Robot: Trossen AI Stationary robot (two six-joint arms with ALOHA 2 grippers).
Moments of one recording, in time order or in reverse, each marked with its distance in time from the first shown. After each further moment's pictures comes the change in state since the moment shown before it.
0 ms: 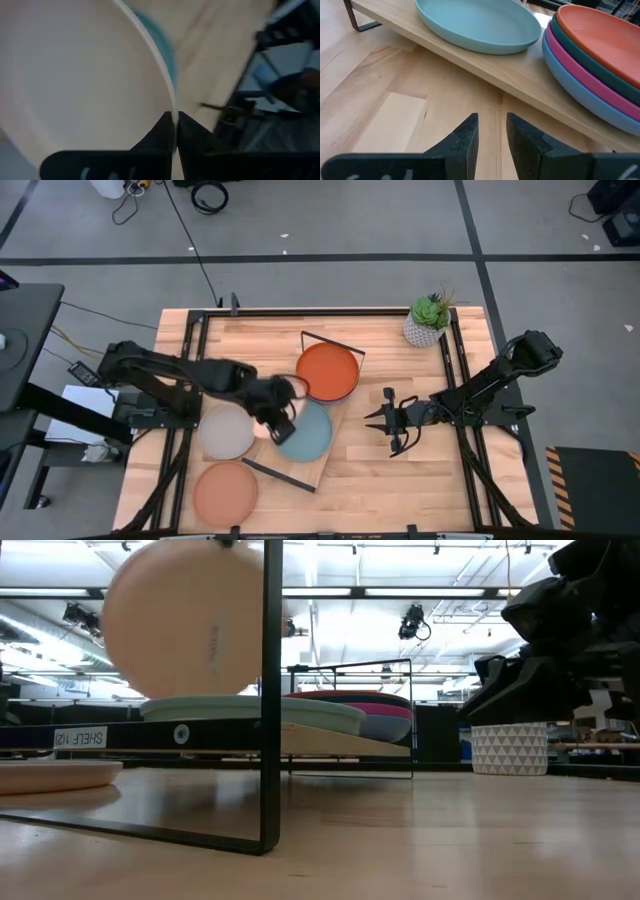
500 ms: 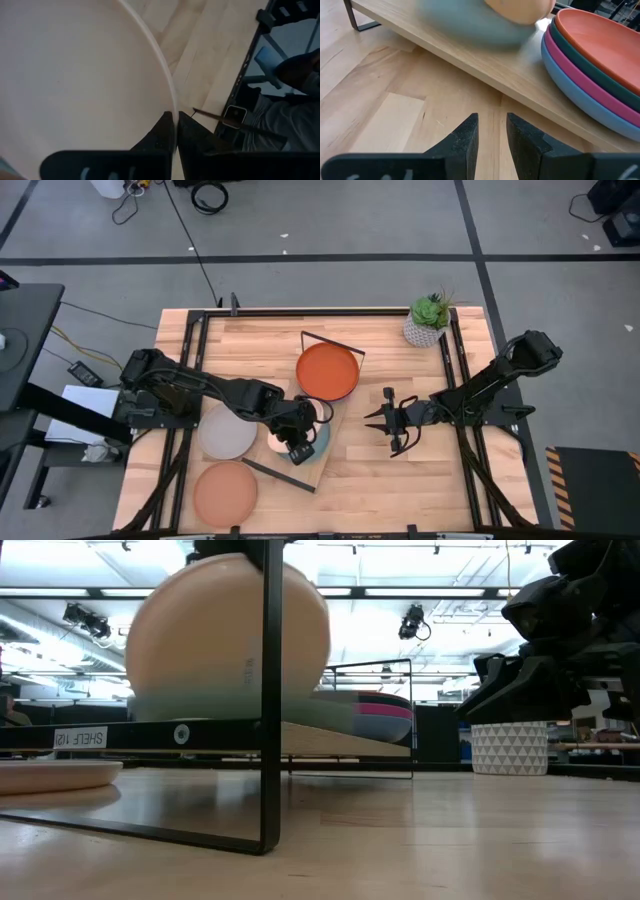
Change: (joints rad) left arm -0.057 0.207 0.044 0.136 0.034 0.044; right arm -0.001 0.000 0.000 0.008 0.000 -0.022
